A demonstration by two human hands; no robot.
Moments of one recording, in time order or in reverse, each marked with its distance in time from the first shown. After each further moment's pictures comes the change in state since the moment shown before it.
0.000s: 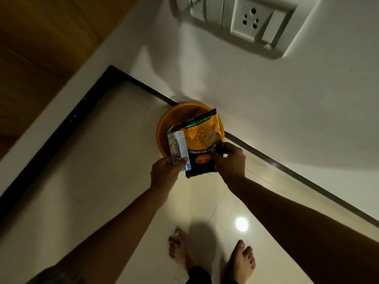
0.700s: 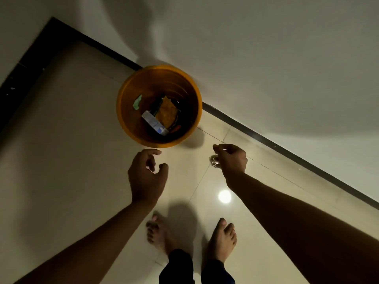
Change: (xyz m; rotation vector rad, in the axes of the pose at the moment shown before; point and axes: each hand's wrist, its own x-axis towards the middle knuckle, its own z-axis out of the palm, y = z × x) left_hand -0.008 -0.087 0.056 0.254 0.199 0.527; right_hand 0.027 0.129 -0.033 0.186 0.150 0.448
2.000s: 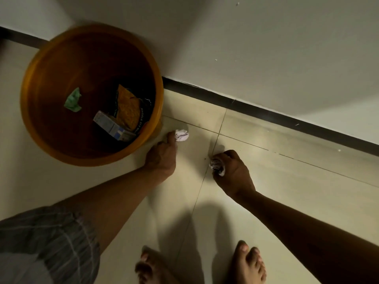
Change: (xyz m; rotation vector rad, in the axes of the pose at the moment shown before) left_hand 0.091 -0.103 0.218 0.950 -0.577 0.383; right_hand 0.136 0.157 -0.005 -0.672 -0.153 -0.596
